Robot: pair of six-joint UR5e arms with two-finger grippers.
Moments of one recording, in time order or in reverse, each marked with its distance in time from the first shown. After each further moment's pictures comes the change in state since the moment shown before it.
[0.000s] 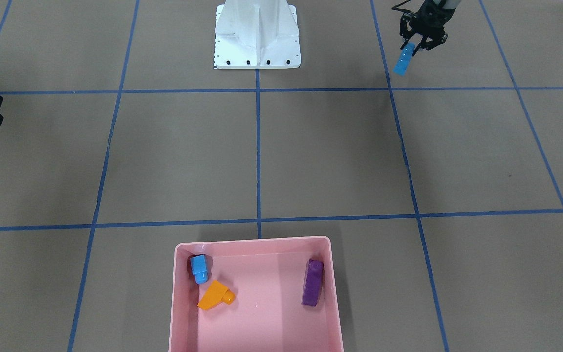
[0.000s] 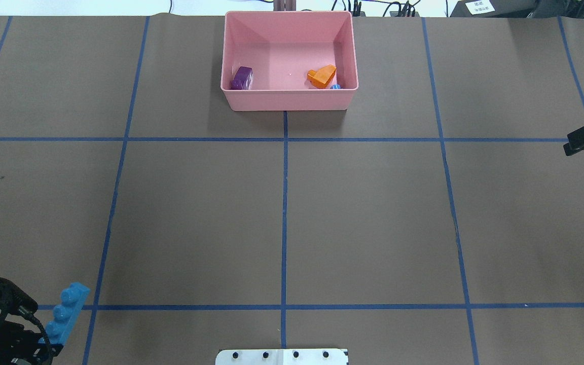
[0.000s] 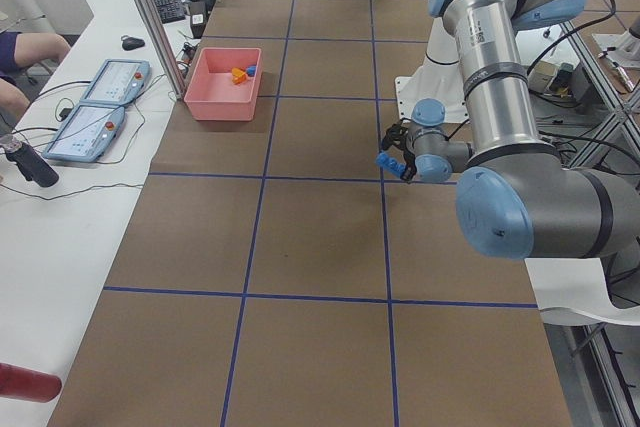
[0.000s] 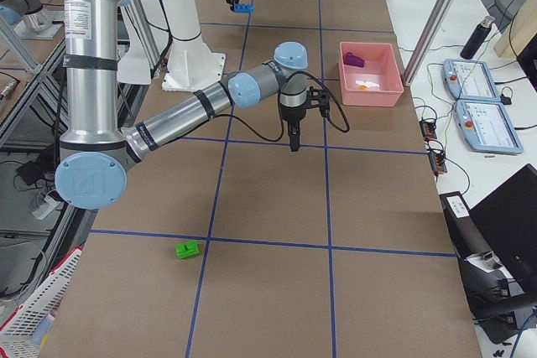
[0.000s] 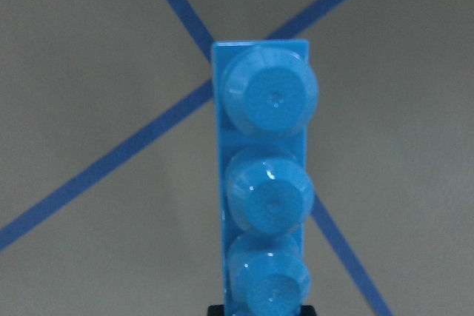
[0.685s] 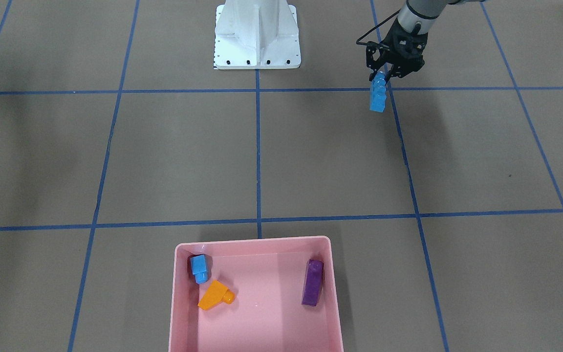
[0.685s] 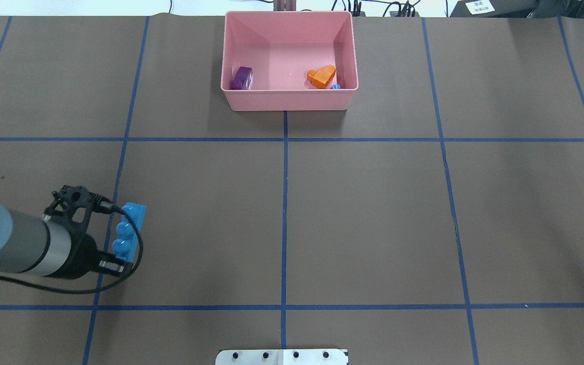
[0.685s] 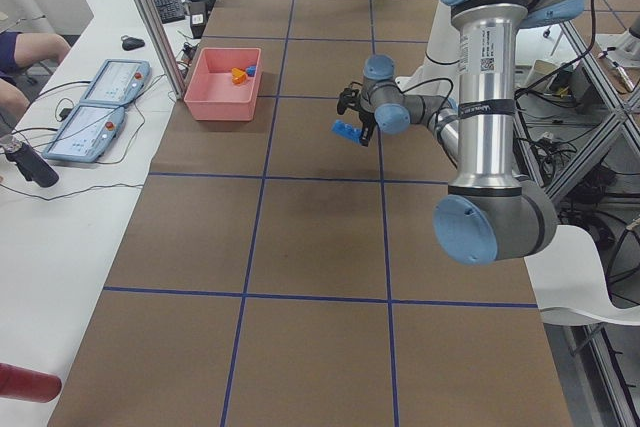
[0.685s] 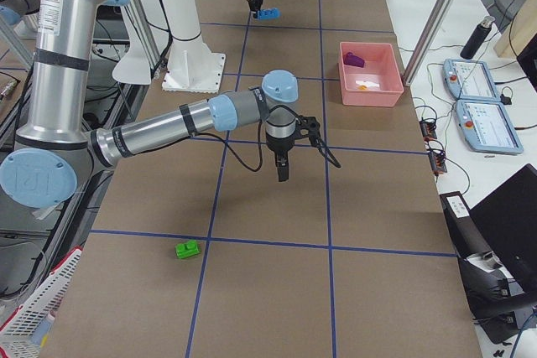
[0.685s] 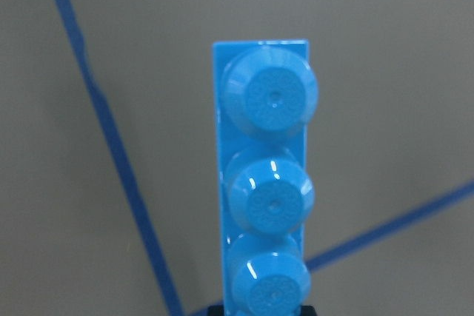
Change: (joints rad) left arm -0.349 -0.569 0.018 0.653 -0.224 0.006; right arm 0.140 -0.143 -0.033 0.002 0.064 -0.290
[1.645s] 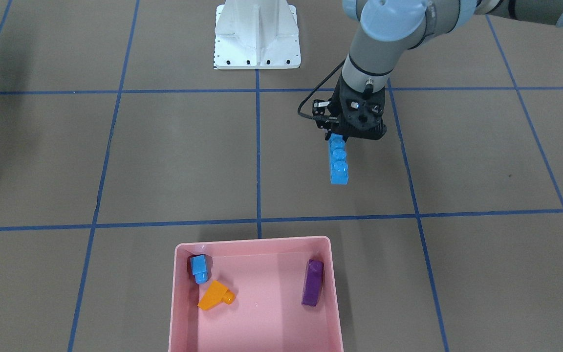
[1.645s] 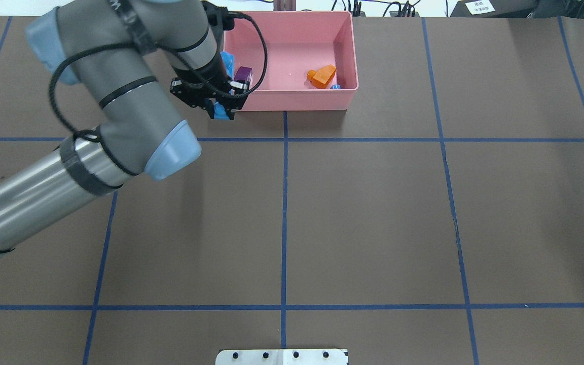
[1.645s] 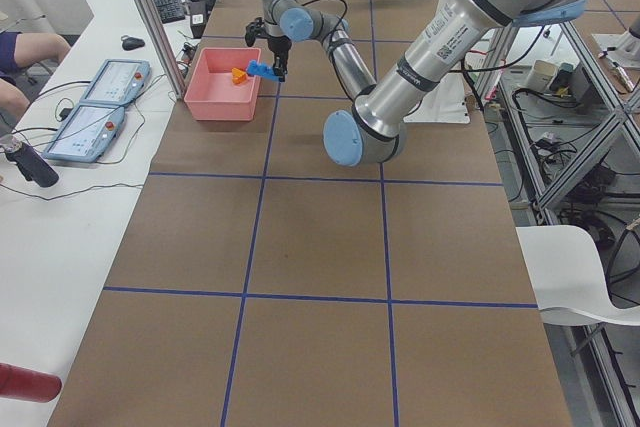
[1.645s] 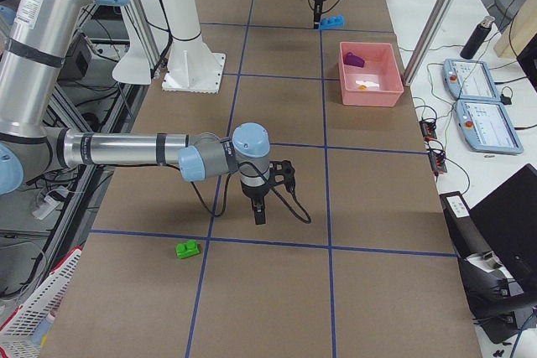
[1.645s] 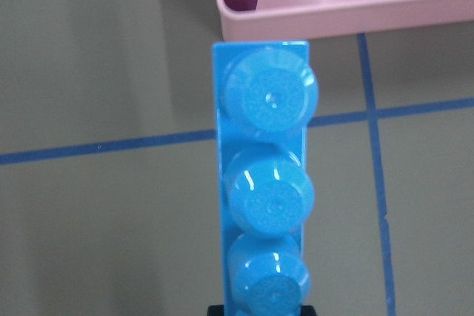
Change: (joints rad) left arm -0.337 -0.858 0.697 0.327 -0.218 0.088; right arm 0.030 -0.183 -0.144 0.307 0.001 -0.062
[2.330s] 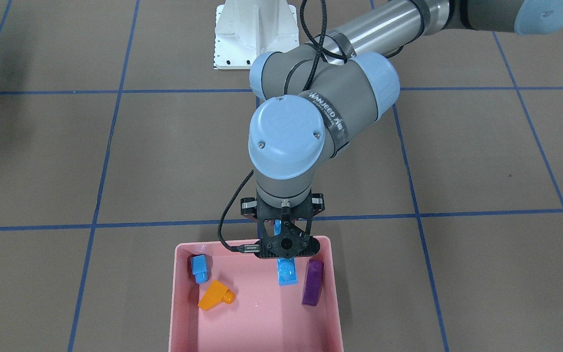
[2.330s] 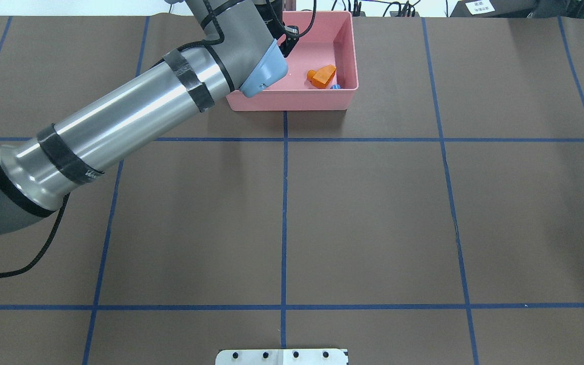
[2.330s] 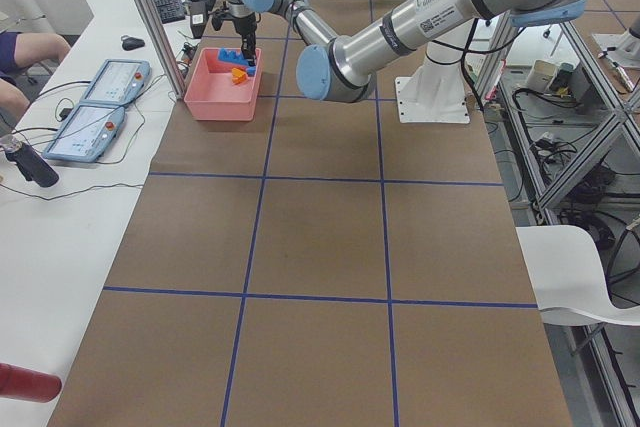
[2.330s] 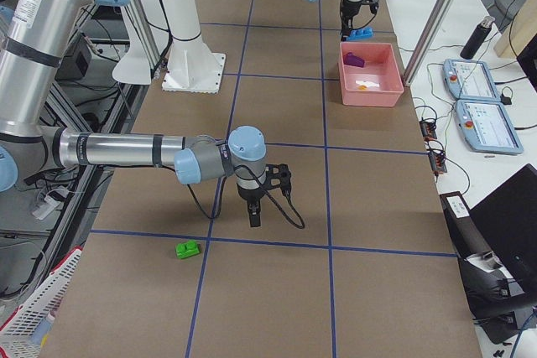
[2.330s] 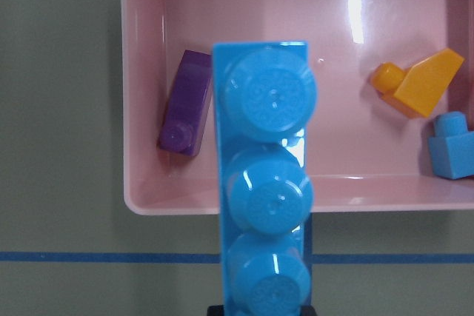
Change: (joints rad) left arm -0.038 -0.344 0.566 -0.095 -0.005 -0.006; right arm -0.003 -0.015 0.001 0.009 0.006 0.034
